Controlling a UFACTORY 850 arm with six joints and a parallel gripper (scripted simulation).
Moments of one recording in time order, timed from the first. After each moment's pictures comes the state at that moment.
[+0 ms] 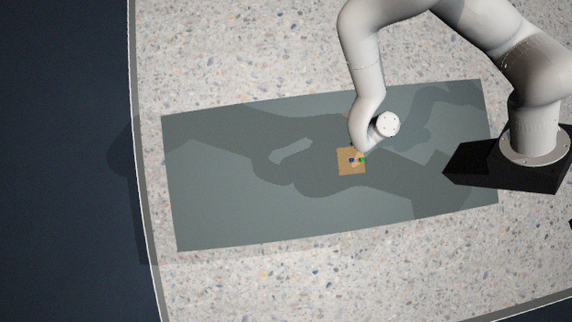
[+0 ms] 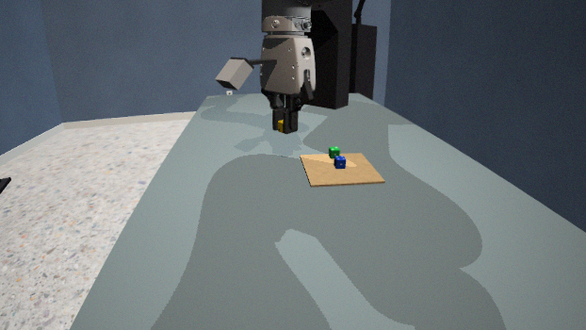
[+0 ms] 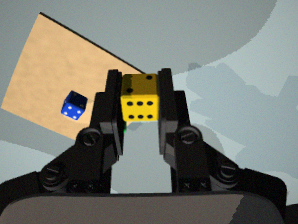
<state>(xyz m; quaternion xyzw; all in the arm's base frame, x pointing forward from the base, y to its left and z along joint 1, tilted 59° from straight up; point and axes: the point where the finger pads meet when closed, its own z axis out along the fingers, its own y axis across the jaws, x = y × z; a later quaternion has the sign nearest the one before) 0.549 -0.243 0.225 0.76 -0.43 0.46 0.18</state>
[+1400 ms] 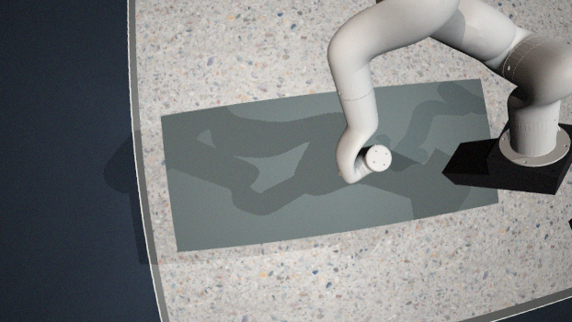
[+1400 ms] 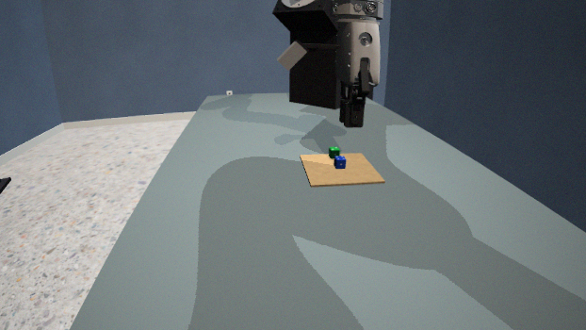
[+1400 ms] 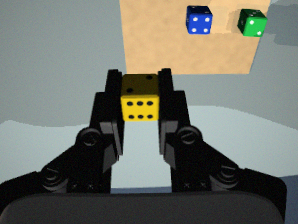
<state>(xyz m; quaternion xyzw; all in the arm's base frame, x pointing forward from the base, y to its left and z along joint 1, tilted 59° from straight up) 0.616 -0.140 0.214 0.56 -0.66 0.49 0.01</state>
